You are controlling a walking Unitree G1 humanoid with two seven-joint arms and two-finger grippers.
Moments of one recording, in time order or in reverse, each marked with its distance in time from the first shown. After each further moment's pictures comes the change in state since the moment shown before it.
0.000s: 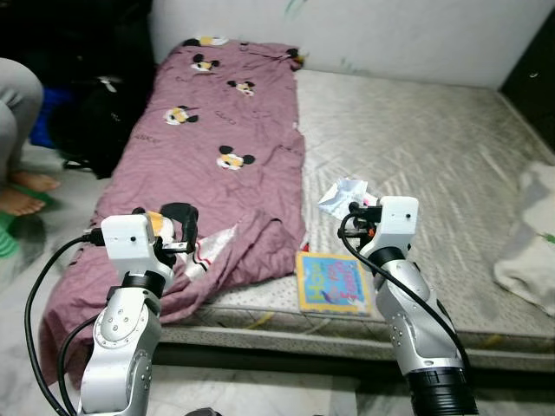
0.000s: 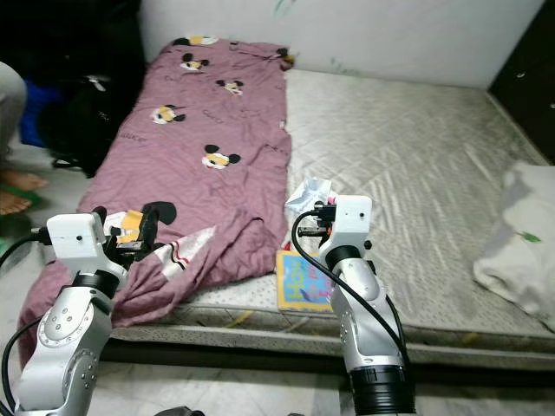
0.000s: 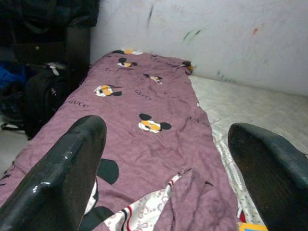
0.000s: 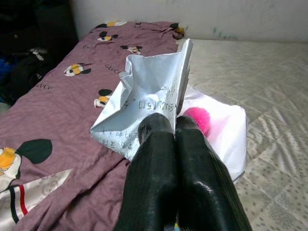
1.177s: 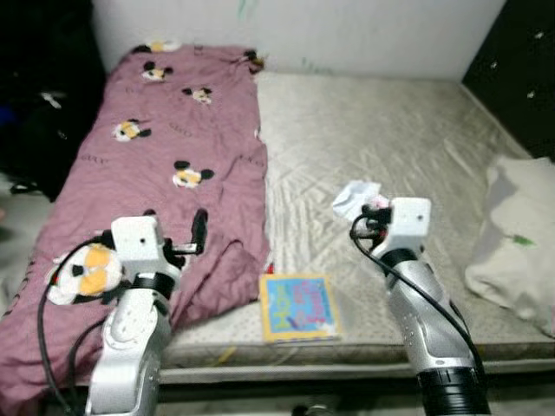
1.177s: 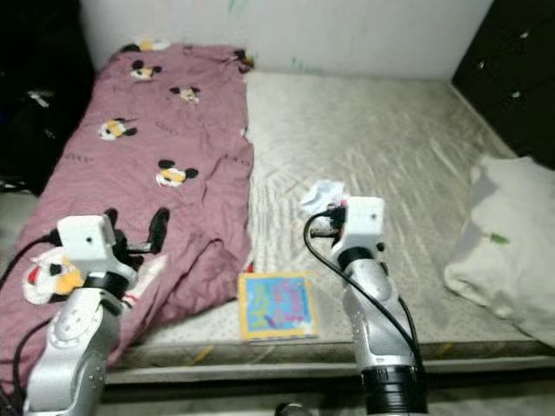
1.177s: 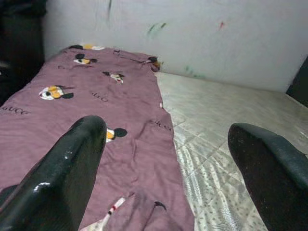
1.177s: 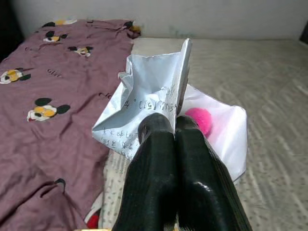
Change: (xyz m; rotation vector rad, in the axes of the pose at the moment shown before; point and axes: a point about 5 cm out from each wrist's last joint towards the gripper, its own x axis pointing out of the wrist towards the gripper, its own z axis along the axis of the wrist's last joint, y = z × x) left arm 0.000 -0.003 -0.001 -0.013 0.005 -0.003; right arm 0.000 -0.010 -0.002 -0.012 0.010 -0.028
